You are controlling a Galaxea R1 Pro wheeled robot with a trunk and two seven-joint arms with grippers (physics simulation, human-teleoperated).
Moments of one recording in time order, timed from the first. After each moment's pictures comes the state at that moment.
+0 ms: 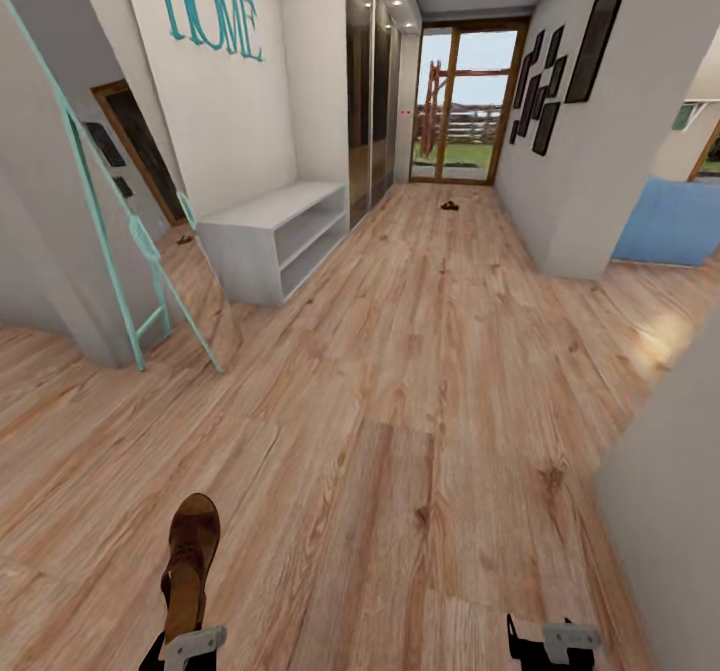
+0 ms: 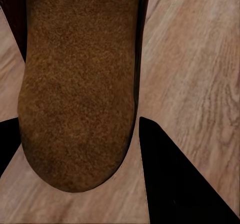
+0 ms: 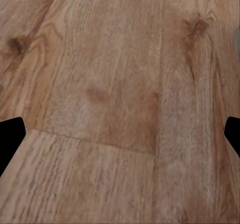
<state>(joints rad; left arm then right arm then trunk) -0.23 0.01 0.01 -0.35 0.01 -0.62 0.22 -0.33 -0.09 0.02 -0.19 0.03 -0.62 -0.18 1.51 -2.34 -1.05</state>
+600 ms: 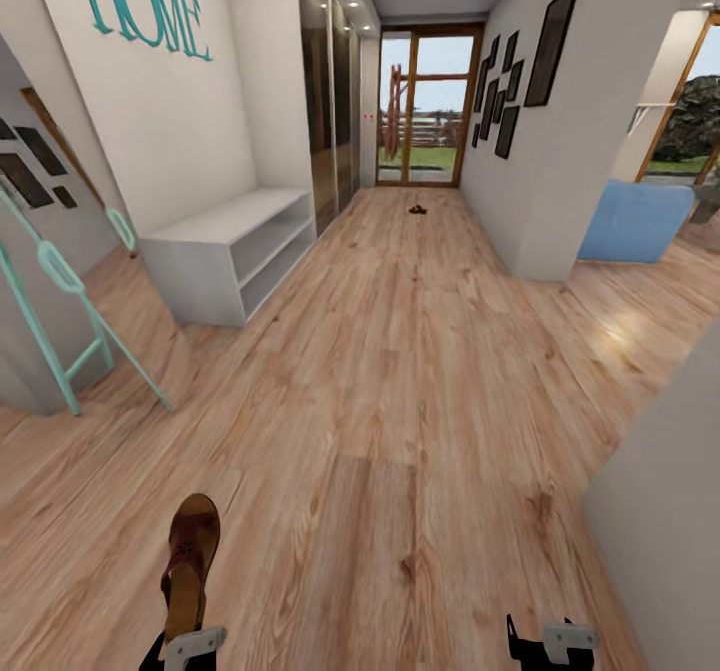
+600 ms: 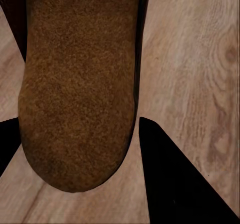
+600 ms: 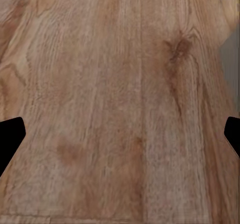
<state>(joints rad) -0.23 0.01 0.01 -0.35 0.01 -0.62 0.22 -0.33 -0.09 0.02 -0.19 0.03 -0.62 -0.18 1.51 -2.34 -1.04</state>
